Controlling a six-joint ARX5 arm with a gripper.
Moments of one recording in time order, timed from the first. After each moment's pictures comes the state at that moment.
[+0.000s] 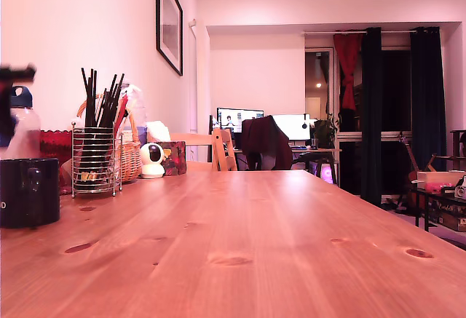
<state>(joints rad) -0.01 1.36 0.92 -0.29 0.04 -0.03</state>
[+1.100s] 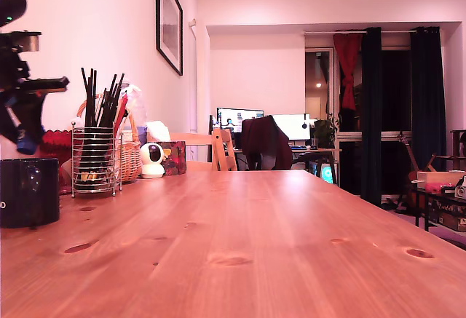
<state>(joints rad) 0.00 1.73 1.34 -0.52 0.04 -0.04</state>
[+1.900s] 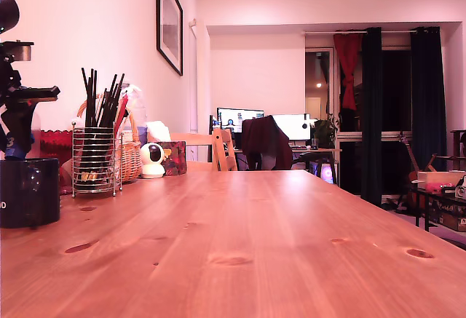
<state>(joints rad) 0.03 1.76 1.34 -0.53 0.04 -0.02</state>
